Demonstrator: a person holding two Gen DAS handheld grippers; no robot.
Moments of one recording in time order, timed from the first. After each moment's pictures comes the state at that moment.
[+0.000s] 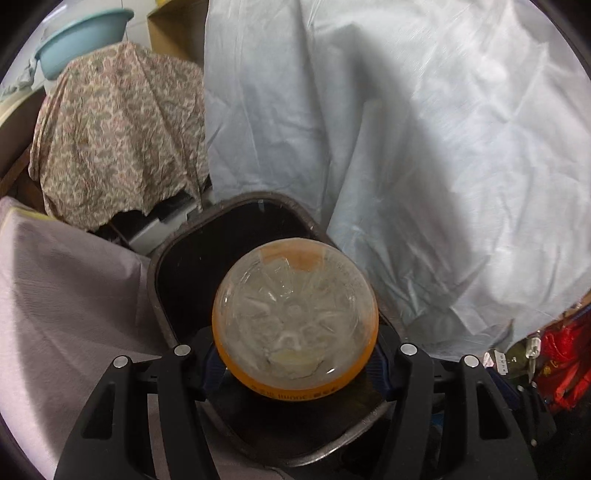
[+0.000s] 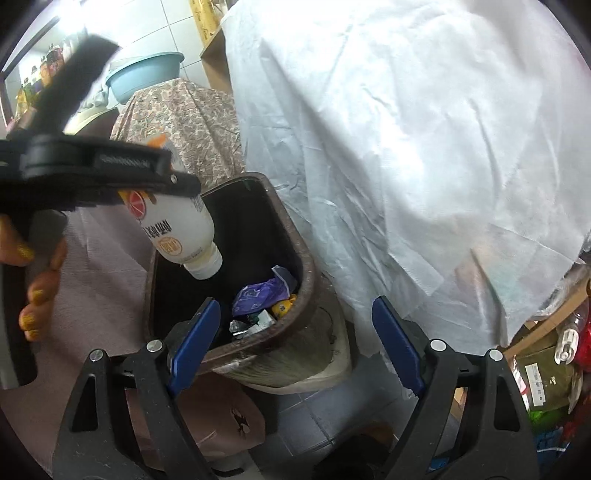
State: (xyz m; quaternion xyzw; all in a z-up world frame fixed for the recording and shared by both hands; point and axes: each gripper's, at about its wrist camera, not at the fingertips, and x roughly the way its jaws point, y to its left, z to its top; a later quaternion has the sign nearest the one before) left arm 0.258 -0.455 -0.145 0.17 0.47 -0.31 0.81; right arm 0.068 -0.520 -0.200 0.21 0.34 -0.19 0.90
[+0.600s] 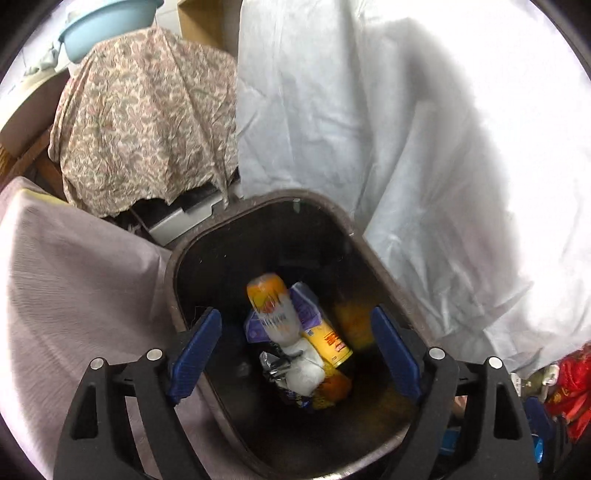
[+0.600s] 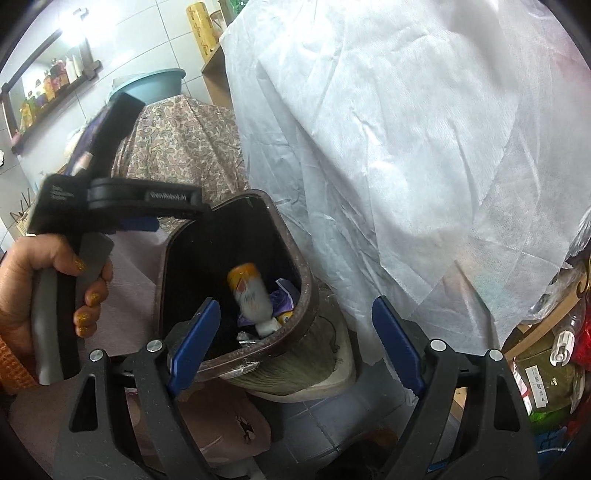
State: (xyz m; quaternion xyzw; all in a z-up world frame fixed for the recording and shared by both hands) left arm 0.272 -0.459 -0.152 0.16 0.47 -0.26 0.83; right arm 0.058 -0.516 -0.181 0.21 0.31 -0.18 0.91
